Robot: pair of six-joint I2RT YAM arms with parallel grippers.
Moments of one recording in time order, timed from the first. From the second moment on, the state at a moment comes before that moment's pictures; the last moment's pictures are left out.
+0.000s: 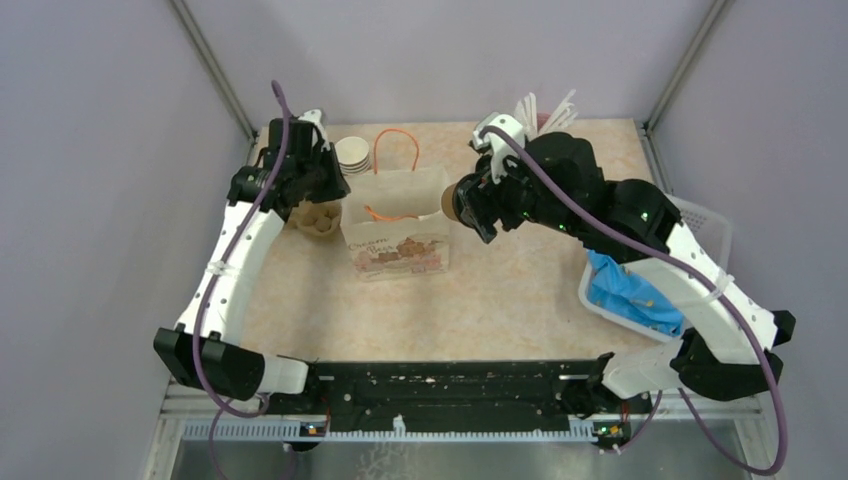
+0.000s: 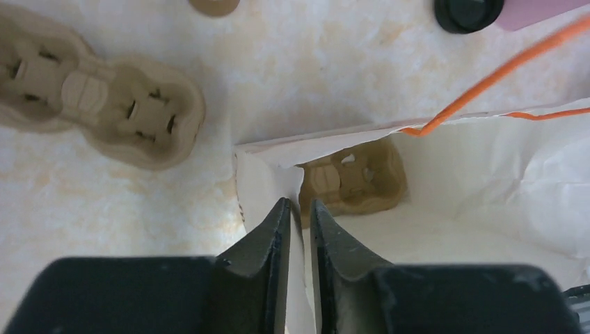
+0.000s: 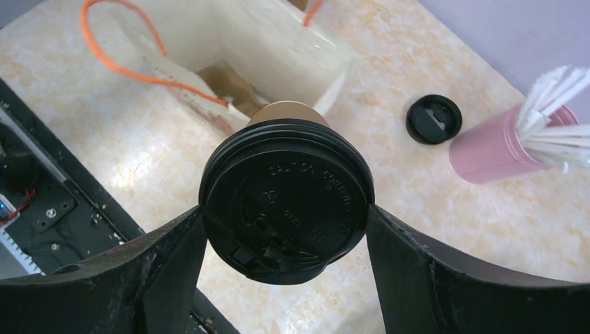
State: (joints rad) left arm -0.22 1.36 1.54 -0.92 0.03 -0.36; right arm 0.97 1.31 1.85 -1.02 0.25 0.00
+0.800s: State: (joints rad) left arm -0.24 1.02 0.92 0.02 0.25 -0.27; right arm 0.97 1.20 1.74 -0.92 0.11 -0.04
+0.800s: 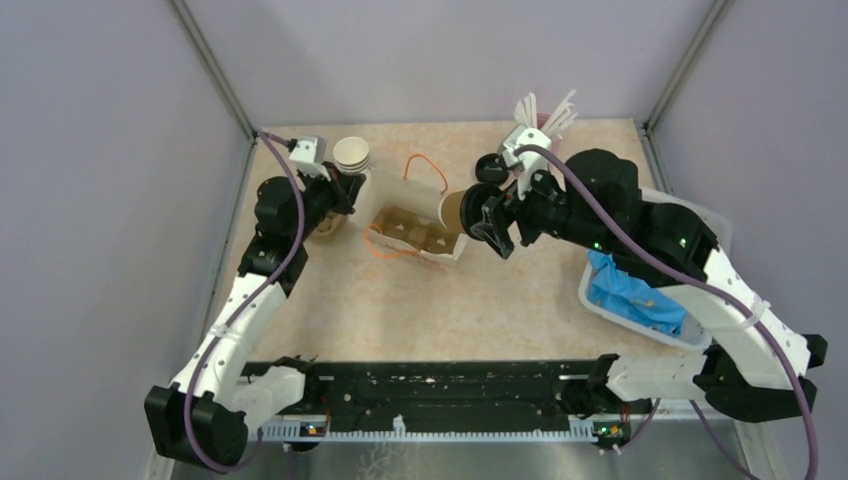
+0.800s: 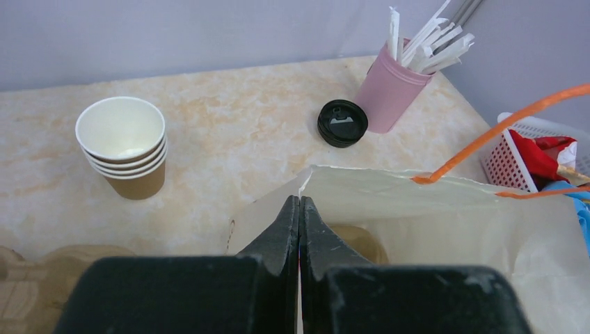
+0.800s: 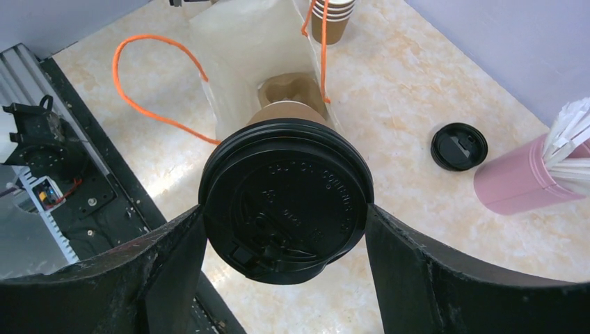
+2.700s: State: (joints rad) left arm -0.24 1.36 1.53 -0.99 0.19 -0.66; right arm 0.97 0.97 1.50 -0.79 0.25 0.15
